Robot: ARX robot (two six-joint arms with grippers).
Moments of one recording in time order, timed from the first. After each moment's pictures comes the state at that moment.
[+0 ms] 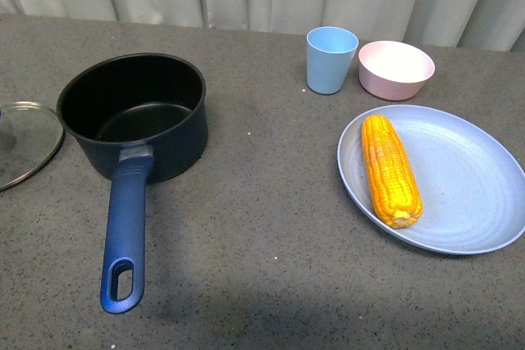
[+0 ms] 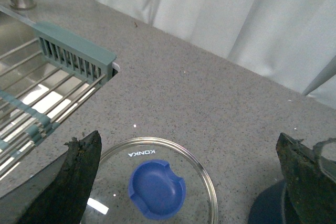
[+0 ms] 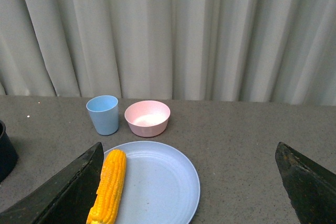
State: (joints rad) left arm 0.23 1.75 0.50 1.05 -0.07 -0.18; right arm 0.00 0.00 0.01 0.00 0.00 0.00
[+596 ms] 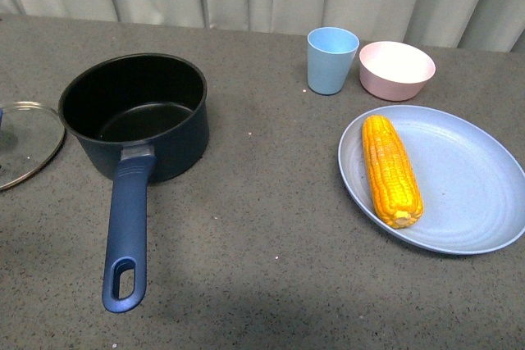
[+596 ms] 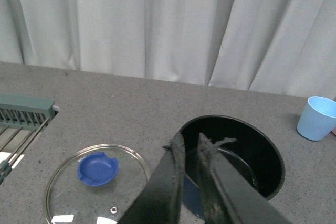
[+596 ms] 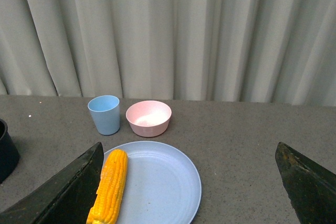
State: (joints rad) left arm 0.11 1.10 0.09 1.00 0.11 -0.01; right arm 0.00 0.00 0.01 0.00 0.00 0.00
